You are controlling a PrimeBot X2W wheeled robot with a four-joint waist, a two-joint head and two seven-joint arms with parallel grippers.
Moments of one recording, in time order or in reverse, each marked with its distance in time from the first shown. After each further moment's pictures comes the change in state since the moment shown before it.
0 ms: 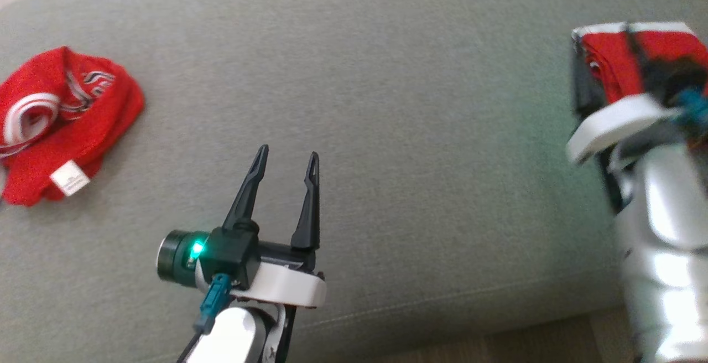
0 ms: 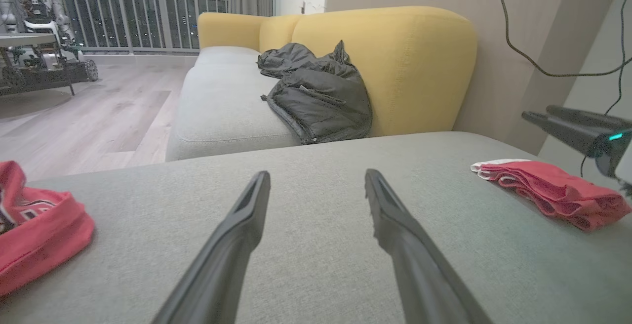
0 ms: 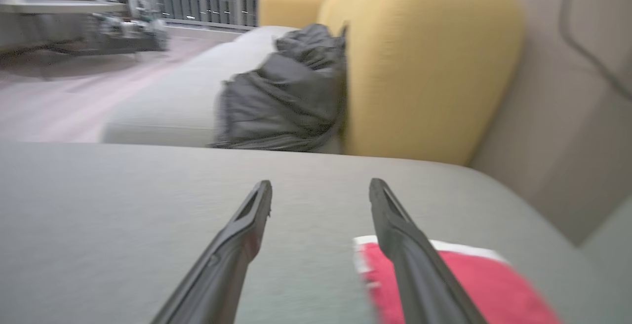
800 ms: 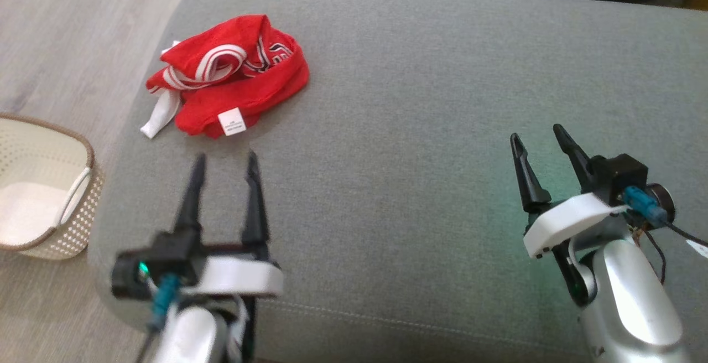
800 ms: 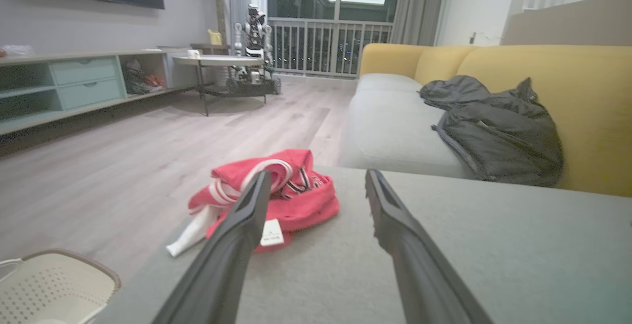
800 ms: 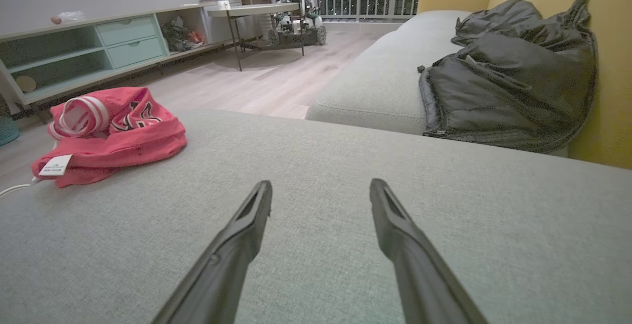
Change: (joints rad) left arm 0.068 0.001 0.123 -0.012 -0.031 0.052 0.000; right arm 0.362 0.062 0.161 -0.271 0.157 0.000 0.071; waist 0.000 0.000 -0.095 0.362
